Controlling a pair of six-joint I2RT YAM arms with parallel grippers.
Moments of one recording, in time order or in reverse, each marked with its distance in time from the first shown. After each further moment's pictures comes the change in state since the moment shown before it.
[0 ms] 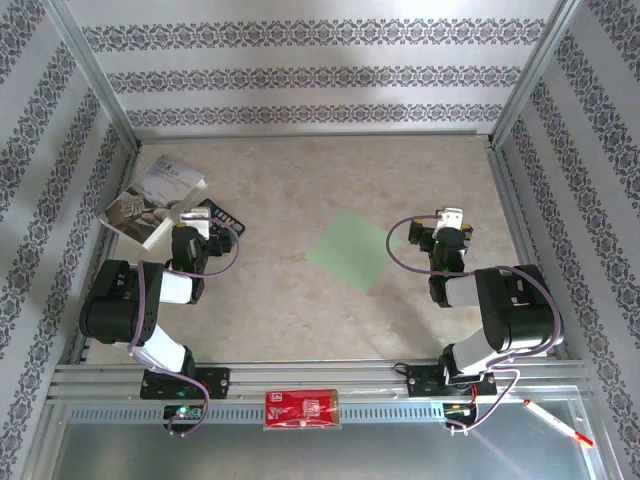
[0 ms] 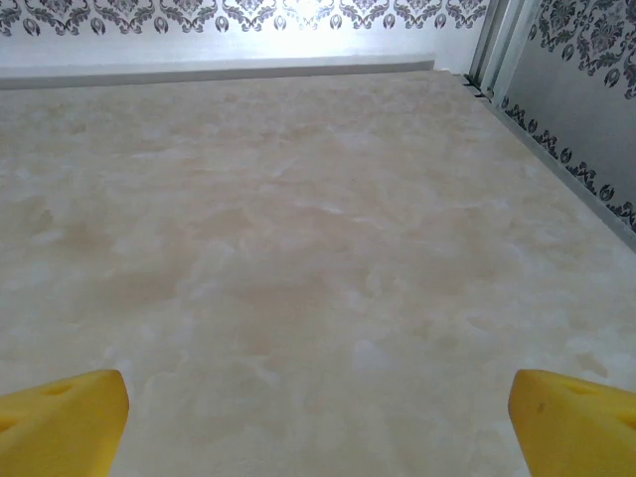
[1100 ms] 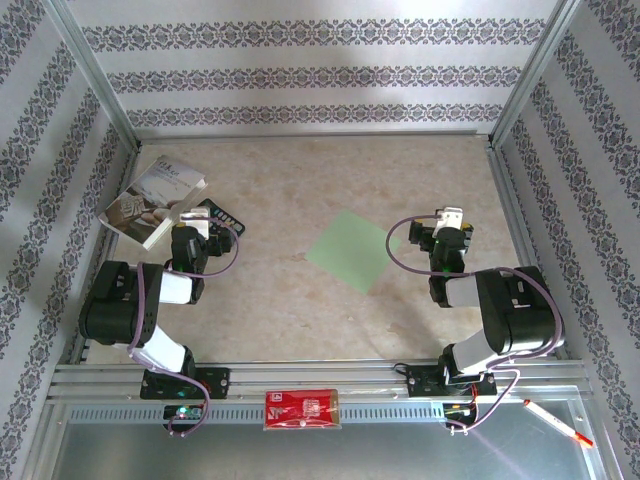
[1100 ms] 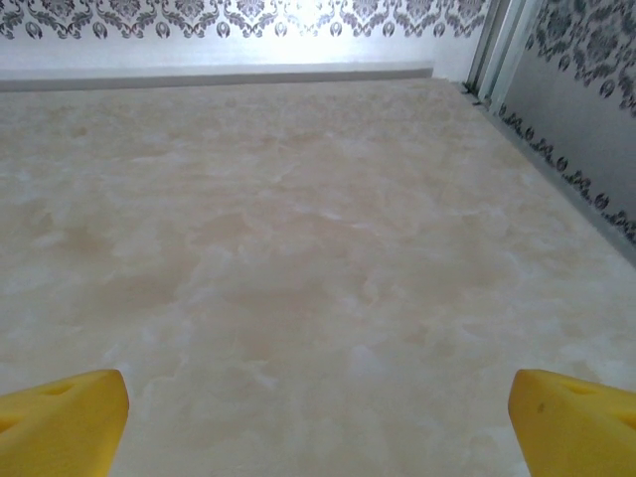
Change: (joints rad) left arm 0.000 -0.033 0.000 -0.035 -0.018 -0.002; right arm 0.018 -0.029 0.000 -0.009 0.027 -0.027
